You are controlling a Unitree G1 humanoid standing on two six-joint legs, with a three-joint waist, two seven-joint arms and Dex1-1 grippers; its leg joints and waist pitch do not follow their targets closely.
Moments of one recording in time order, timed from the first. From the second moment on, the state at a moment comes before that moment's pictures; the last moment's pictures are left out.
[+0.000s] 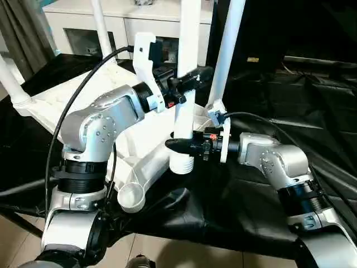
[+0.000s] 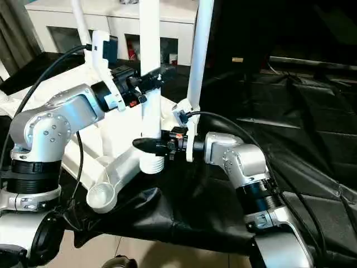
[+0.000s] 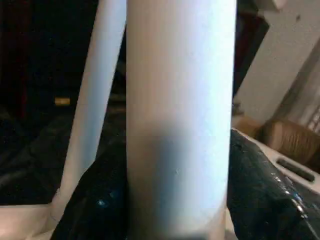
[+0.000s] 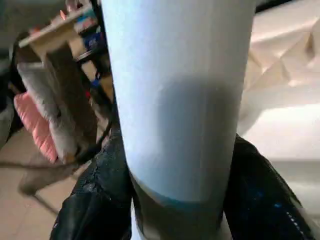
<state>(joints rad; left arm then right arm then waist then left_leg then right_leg) -0.79 0.16 0.08 0.03 -0.64 0.78 -0.50 -0.64 -0.21 0.12 0.28 0.51 0.68 0.93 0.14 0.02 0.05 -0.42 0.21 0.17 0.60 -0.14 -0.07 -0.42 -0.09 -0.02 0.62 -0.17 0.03</state>
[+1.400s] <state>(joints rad) -0.46 1.01 -0.51 0.01 0.04 0.37 -1.15 -0.48 -0.20 0.01 0.20 0.44 0.46 0.73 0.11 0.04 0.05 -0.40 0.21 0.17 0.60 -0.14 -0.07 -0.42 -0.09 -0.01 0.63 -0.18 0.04</state>
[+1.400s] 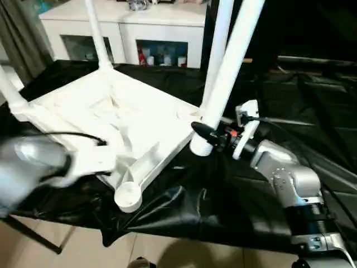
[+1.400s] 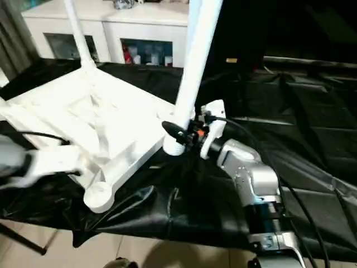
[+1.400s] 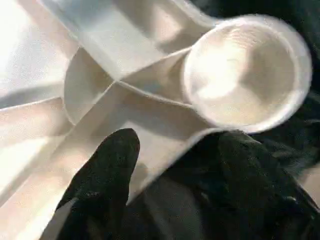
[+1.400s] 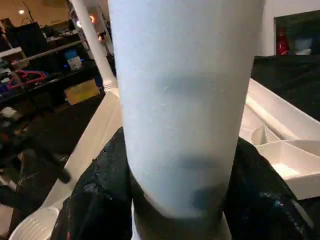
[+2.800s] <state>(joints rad) -0.61 0.44 -0.41 0.28 -0.02 0.65 -0.97 -0.49 -0.25 -0.02 0.29 0.38 0.45 0.67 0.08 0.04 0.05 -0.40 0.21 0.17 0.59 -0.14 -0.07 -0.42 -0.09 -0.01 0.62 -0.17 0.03</state>
